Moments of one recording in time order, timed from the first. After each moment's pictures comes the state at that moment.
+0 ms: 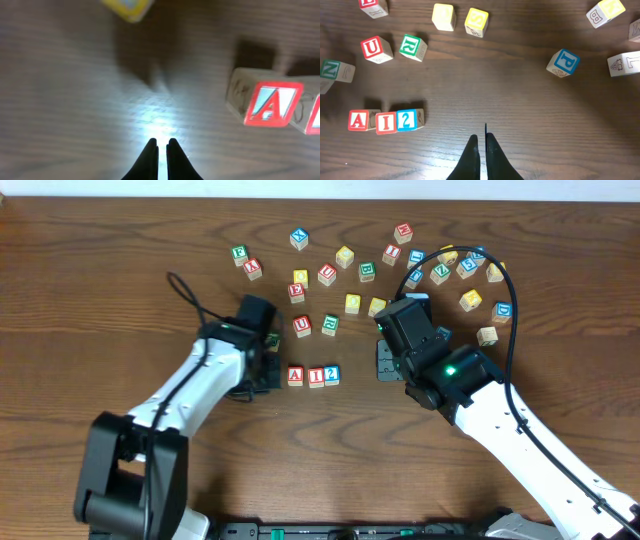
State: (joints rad) left arm -0.33 1.68 1.04 -0.83 0.02 -0.41; right arm 0.59 1.40 1.15 -0.78 0.26 0.51
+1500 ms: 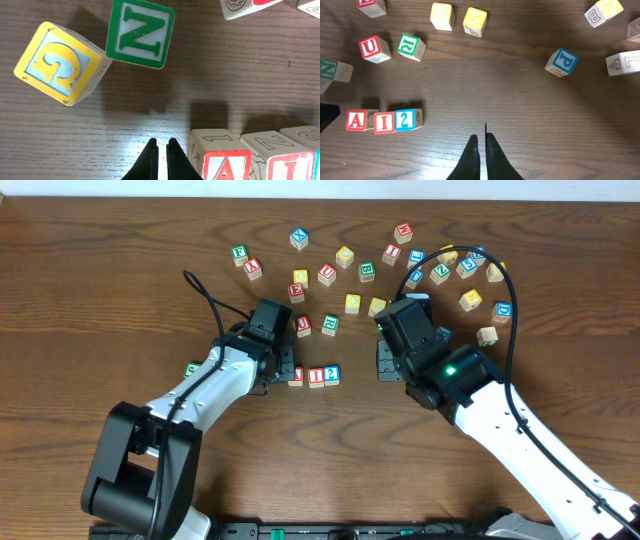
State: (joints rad) left arm -0.38 1.71 0.98 -0.53 0.00 -0.43; right arm 0.59 1.40 1.15 -0.79 0.27 0.51
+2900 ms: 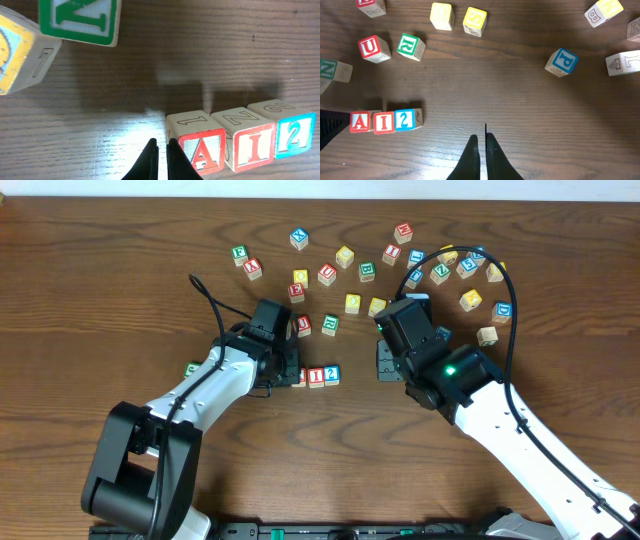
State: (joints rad) left arm -0.38 1.71 0.98 -0.54 0.14 -0.41; right arm 0.59 1.40 1.15 -0.79 0.27 0.51
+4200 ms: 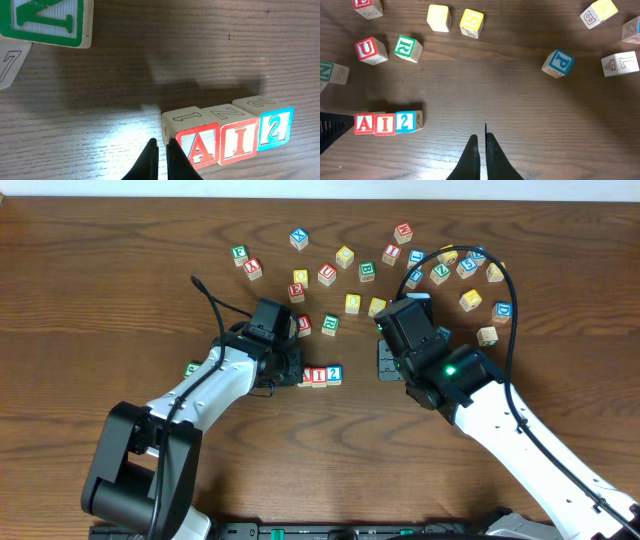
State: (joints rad) left arm -0.38 1.71 0.98 -0.52 0.20 -0.41; right arm 0.59 1.40 1.15 -0.79 0.28 0.51
